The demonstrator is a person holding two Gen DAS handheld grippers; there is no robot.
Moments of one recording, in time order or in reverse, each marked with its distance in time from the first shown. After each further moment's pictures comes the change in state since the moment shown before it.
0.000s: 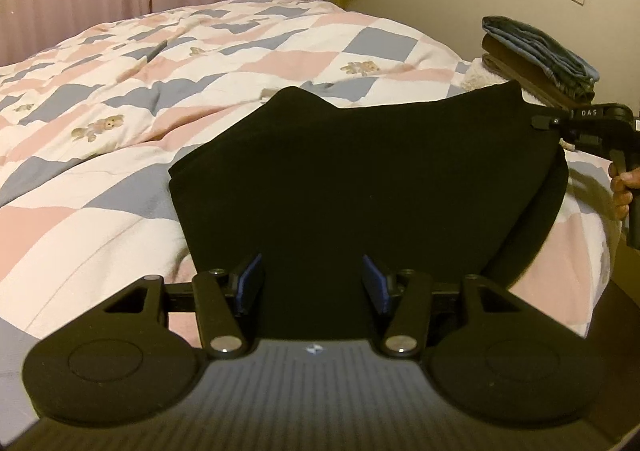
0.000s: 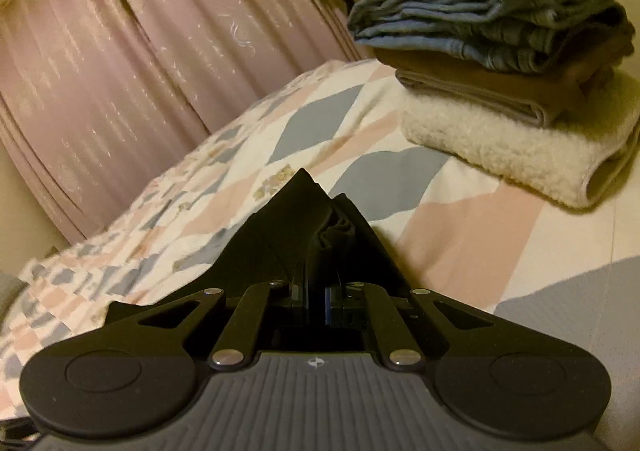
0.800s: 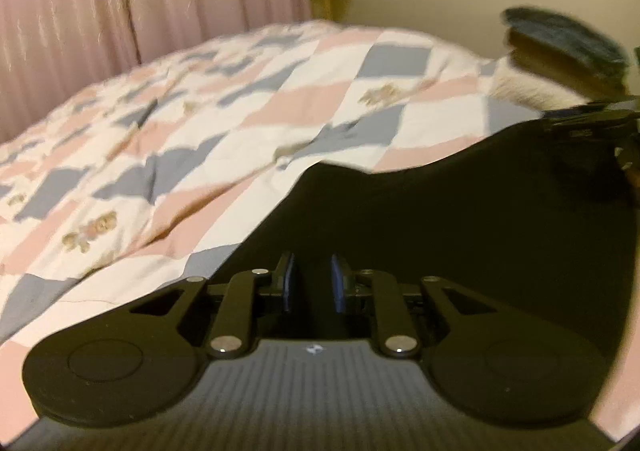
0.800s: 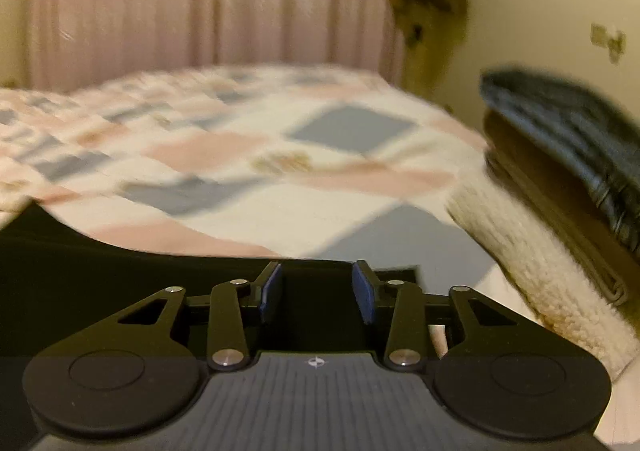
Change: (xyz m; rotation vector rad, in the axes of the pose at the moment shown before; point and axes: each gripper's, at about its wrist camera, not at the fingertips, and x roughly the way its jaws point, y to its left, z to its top) left arm 0.090 0.021 0.071 0.151 -0.032 0.071; right arm 0.095 0.078 0.002 -0.517 0.056 -0.227
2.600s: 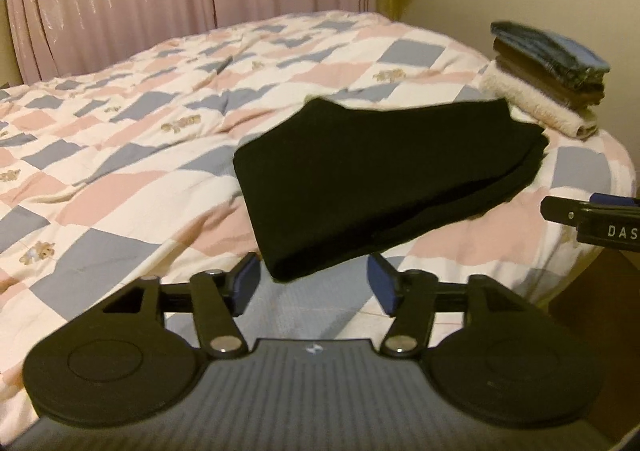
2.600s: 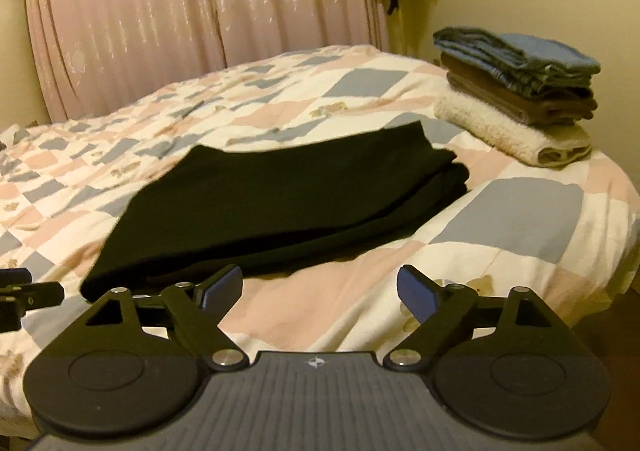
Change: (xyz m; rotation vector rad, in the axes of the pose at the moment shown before) left arm -0.231 -0.097 -0.093 -0.166 0.011 0.162; right arm -0.256 0.083 -0.103 0.196 0.006 0.074
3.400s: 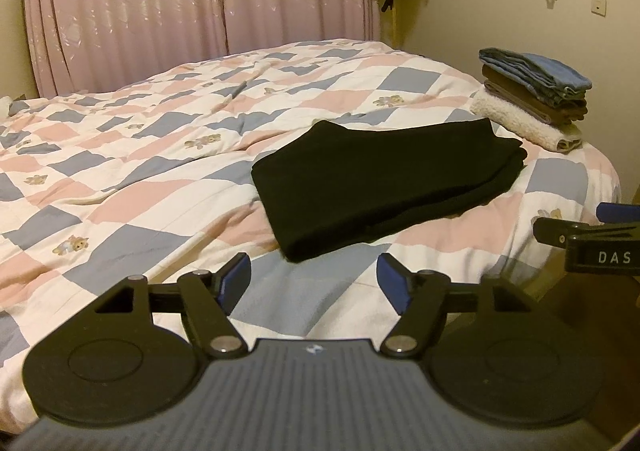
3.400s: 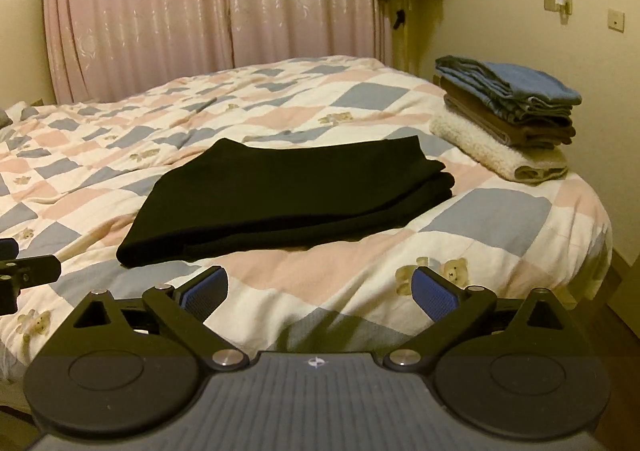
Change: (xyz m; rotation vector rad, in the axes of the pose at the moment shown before) left arm -0.066 -0.003 -0.026 -0.005 -0.069 0.019; right arm -0.063 0.032 -0.020 -0.083 -0.004 -0.041
